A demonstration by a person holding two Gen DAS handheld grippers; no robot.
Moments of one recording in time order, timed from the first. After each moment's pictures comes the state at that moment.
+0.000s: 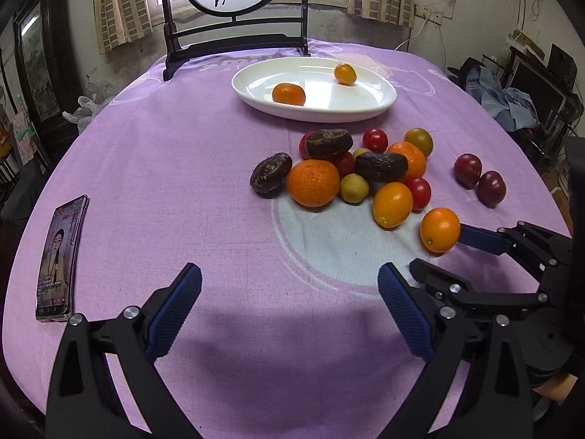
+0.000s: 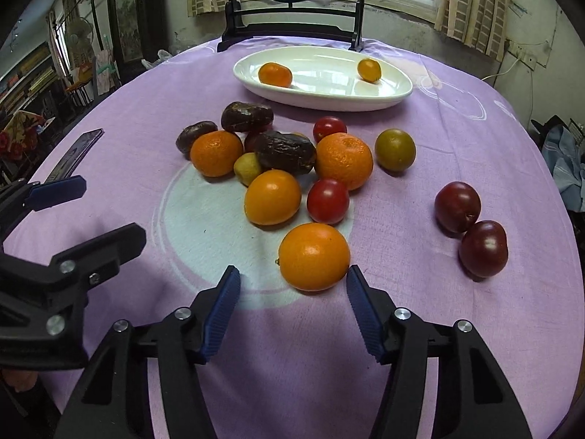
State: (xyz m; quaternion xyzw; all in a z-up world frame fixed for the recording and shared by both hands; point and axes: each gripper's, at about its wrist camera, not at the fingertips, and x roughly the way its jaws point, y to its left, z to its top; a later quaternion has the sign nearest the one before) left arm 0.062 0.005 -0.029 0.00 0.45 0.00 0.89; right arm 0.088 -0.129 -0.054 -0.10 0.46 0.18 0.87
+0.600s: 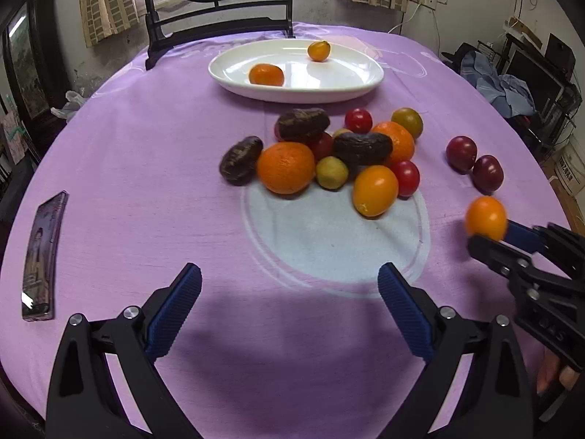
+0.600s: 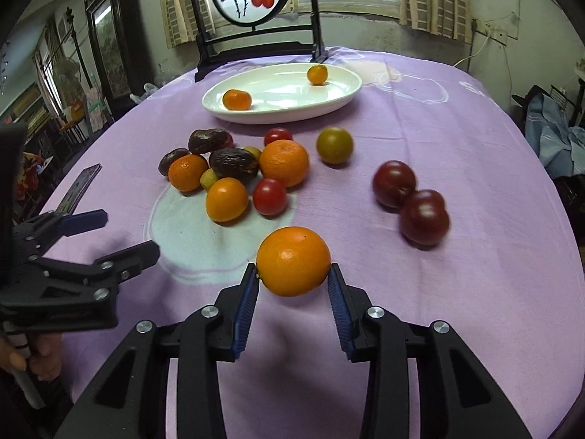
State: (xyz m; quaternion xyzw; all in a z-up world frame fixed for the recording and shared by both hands) left arm 0.077 -0.017 -0.043 0.00 0.47 -0.02 0.88; right arm 0.067 -0.192 -0.038 -0.02 0.44 0.17 0.88
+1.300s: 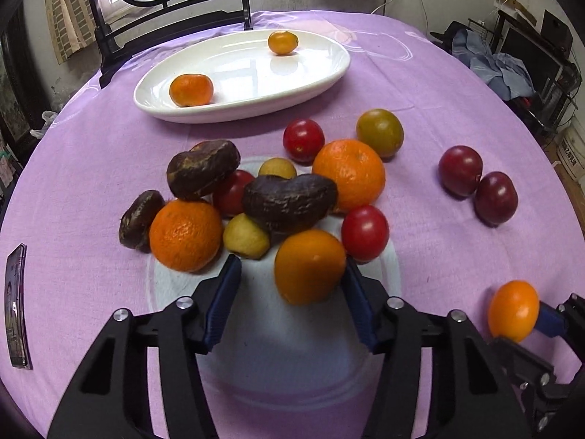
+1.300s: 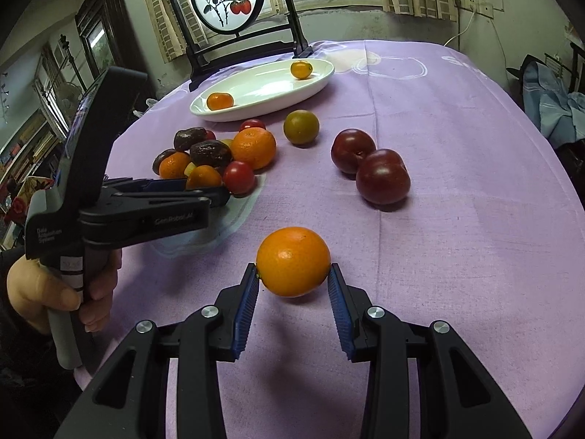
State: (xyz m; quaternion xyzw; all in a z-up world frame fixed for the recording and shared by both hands) left arm 0.147 -0.078 -0.063 0.03 0.49 -0.03 0.87; right arm 0.059 -0.236 -0.051 0.03 0.44 0.19 0.88
